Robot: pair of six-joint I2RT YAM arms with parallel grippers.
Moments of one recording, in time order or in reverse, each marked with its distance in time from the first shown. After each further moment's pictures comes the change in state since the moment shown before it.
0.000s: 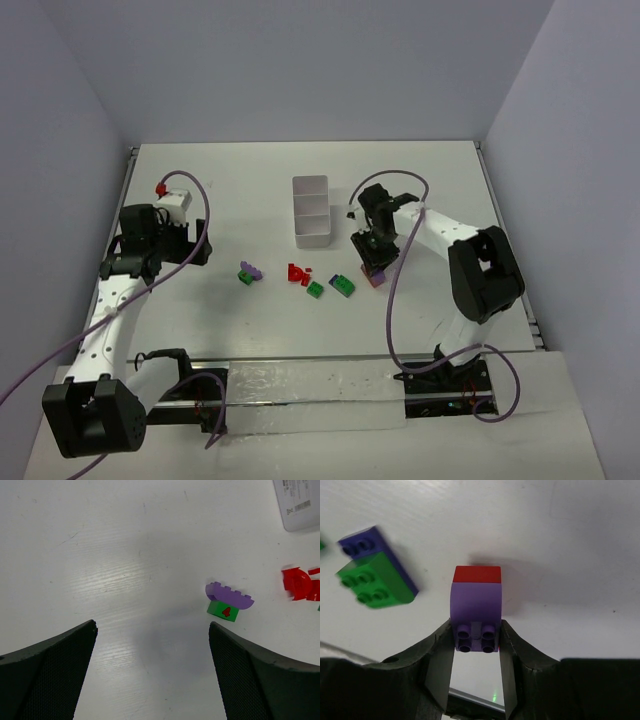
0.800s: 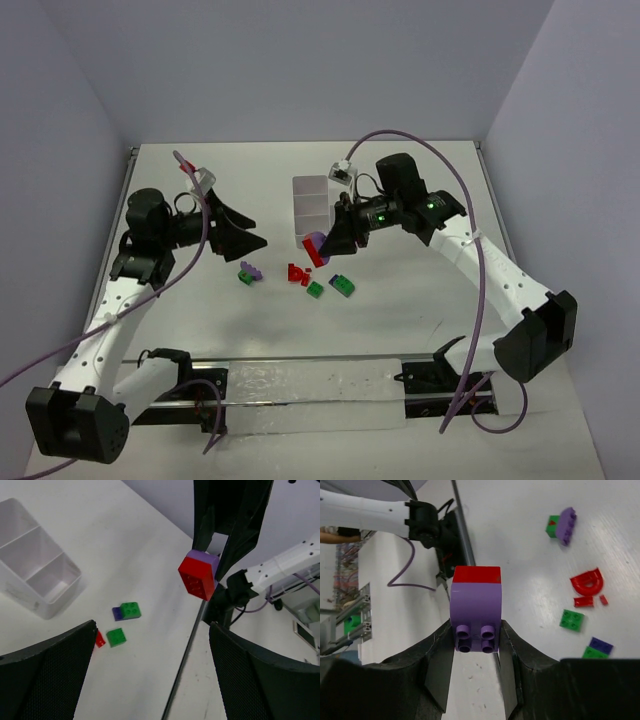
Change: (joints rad) left arm -0.204 -0.030 0.037 0.467 0.771 -0.478; right arm 0.077 -0.394 0.117 0.202 -0.811 0.081
